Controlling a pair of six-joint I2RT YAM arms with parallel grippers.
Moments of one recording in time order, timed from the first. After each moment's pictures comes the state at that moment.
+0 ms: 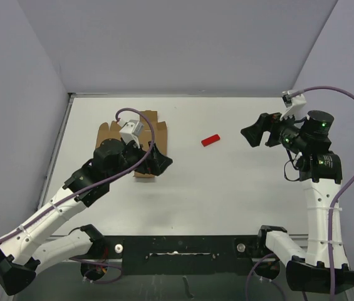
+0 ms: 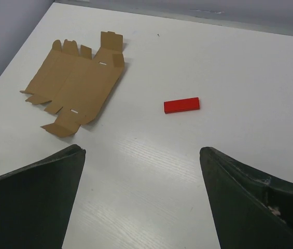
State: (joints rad) left arm -0.74 0.93 0.93 -0.32 0.05 -0.55; right arm -0.09 0.98 1.26 -0.66 -0.61 0.06
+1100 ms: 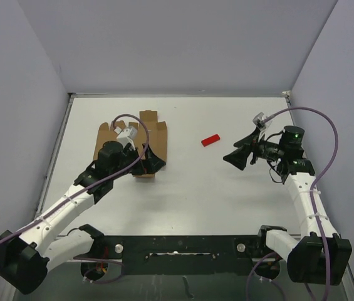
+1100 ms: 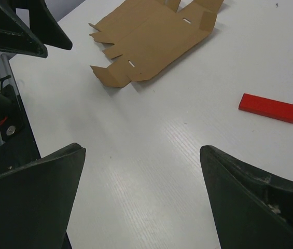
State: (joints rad) left arm -0.54 0.99 0.71 -0.15 0.21 -0.65; right arm -0.07 1.05 0.86 -0.32 -1.07 -0.14
